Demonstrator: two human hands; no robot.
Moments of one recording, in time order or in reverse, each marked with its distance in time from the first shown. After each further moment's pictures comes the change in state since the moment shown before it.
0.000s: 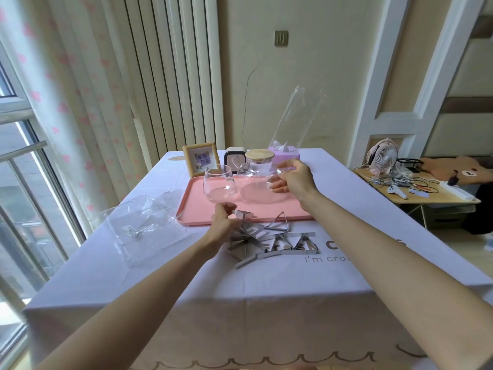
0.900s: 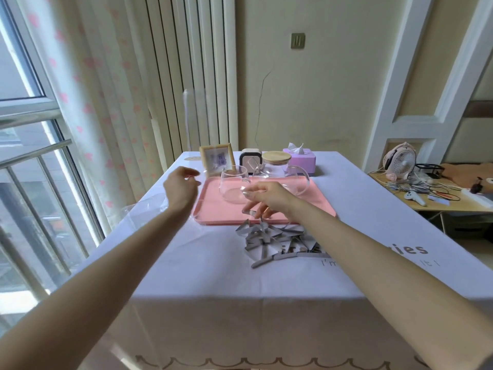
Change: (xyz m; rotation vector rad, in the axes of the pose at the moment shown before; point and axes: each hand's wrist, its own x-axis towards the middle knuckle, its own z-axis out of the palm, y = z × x) left_hand 0.013 0.059 -0.100 0.211 0.651 0.185; right_hand -0.021 0.007 0.060 -0.181 -0.566 0.063
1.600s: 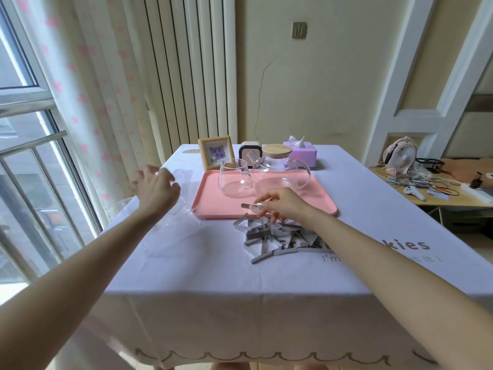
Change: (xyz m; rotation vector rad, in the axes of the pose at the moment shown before) left_hand 0.013 -0.029 -0.037 0.811 -0.052 0.159; right_hand -0.013 0.029 -0.013 -0.188 0.067 0.026
